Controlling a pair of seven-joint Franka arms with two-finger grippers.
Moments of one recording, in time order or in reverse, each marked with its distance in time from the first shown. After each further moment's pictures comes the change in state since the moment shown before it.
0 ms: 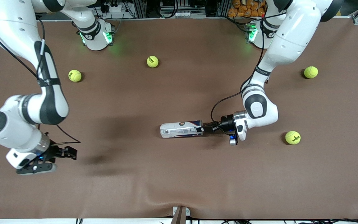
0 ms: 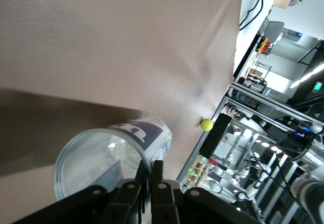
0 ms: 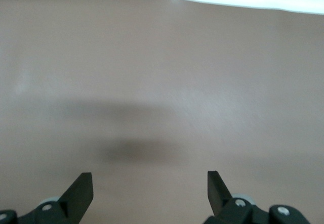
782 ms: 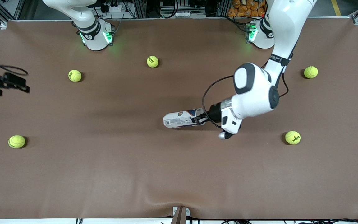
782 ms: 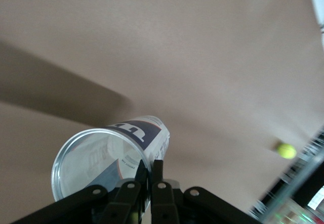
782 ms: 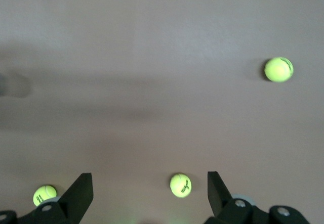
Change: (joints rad) left arm -0.129 -0.190 -0.014 0.159 0.977 0.018 -1.077; right arm -0.011 -0.448 -0.050 0.071 -0.063 -0.752 0.010
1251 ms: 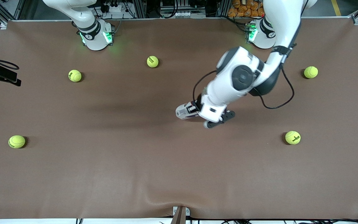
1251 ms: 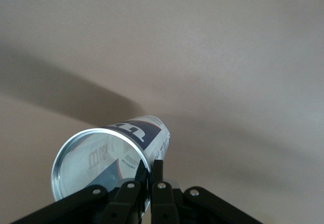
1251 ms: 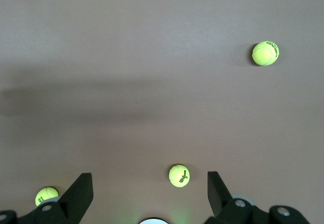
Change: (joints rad) left arm -0.108 0.003 -0.003 0.157 0.440 -0.243 -0.301; right arm -0.022 -0.012 -0.002 -0.002 -0.011 -0.018 0.052
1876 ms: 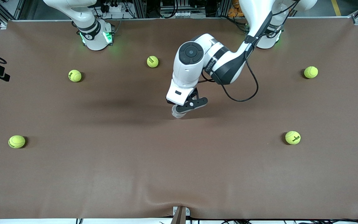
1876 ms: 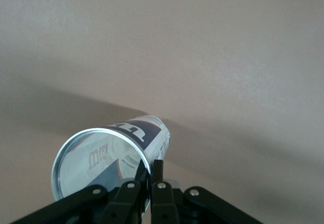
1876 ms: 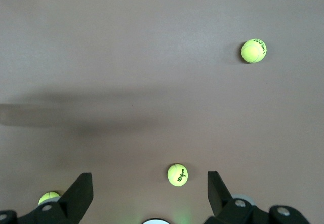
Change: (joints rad) left arm -0.215 0.090 0.080 0.104 0.221 -0.012 -0.143; right arm -0.039 -0.041 0.001 -0.005 0.004 -0.003 0.005
